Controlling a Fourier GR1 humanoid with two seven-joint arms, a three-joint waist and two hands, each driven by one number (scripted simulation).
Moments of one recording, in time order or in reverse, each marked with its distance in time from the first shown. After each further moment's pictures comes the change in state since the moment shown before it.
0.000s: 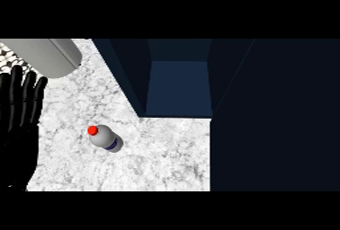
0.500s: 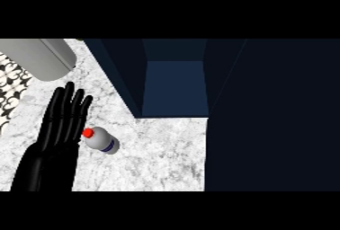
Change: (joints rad) left arm 0.070 -0.087 -0.265 -0.076 -0.033 0.136 0.205; right arm 0.173 0.037 0.069 -0.116 -0.121 0.067 0.086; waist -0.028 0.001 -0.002
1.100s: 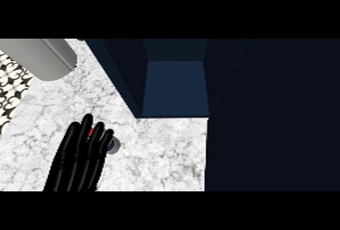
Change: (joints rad) left arm 0.067 -0.013 -0.379 -0.212 -0.188 0.248 0.287; right arm 0.201 -0.054 -0.074 -0.181 -0.168 0.109 0.104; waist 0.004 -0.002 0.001
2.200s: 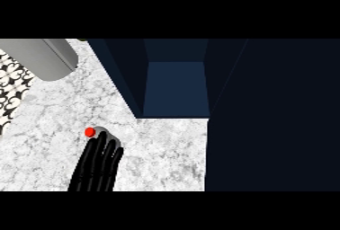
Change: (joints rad) left arm 0.063 0.058 -0.155 0.003 -0.077 0.166 0.079; right arm 0.048 -0.004 -0.078 -0.010 -0.045 0.050 0.018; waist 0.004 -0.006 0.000
